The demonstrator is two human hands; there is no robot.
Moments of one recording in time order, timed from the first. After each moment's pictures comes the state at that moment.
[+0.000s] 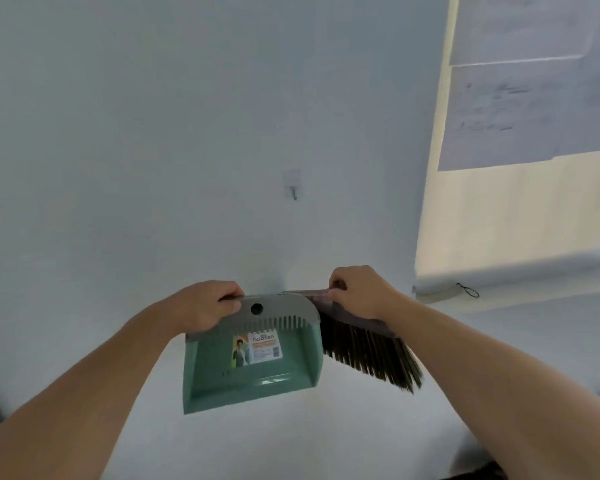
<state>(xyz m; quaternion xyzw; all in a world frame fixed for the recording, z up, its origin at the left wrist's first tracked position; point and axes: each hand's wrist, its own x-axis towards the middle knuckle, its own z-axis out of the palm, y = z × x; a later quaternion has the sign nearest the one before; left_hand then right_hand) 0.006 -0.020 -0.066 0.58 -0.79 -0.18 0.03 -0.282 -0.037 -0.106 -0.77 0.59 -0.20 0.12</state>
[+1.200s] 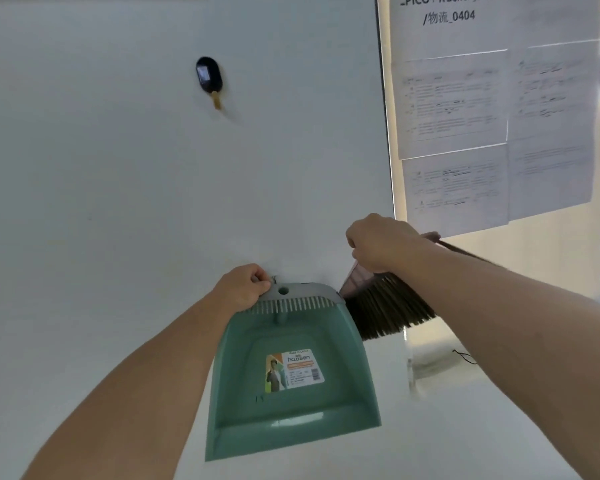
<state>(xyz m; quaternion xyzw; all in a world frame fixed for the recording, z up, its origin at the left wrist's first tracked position) -0.086 -0.124 0.036 0.59 -0.76 -0.10 0.26 -0.330 -0.044 0.088 -0.69 0.69 -0.12 -0.17</state>
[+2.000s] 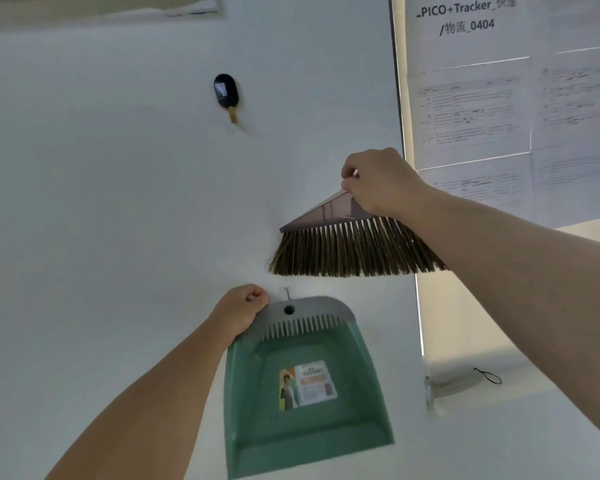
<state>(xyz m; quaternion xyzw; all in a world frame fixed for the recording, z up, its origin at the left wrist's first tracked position) -0.065 -0.116 0.020 0.58 -0.70 -0.20 0.36 -0.322 -0.041 0.172 -0.69 0.58 -0.39 -0.17</state>
